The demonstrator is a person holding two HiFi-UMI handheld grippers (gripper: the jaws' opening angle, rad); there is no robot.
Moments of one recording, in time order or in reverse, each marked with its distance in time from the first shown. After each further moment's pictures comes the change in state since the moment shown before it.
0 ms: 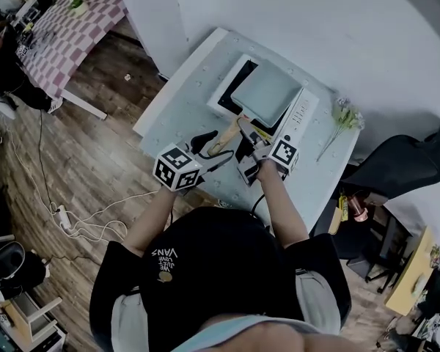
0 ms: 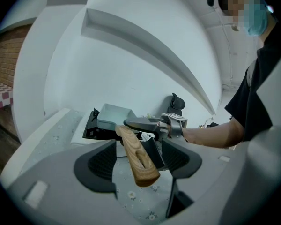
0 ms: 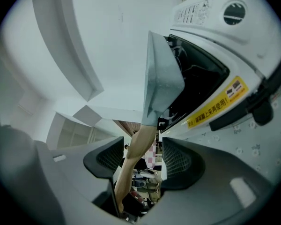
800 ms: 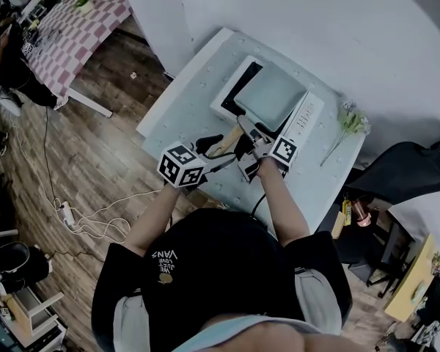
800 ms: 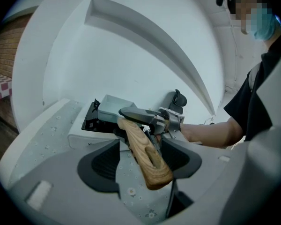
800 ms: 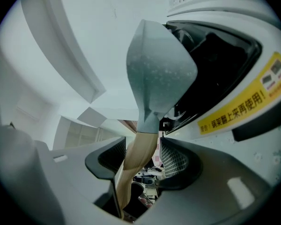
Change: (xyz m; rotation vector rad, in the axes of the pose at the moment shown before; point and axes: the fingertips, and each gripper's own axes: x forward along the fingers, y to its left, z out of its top) left arm 0.013 0.008 -0.012 -0.058 0.081 -0.012; right arm 0.016 -0.005 0.003 0.019 0.041 -0.011
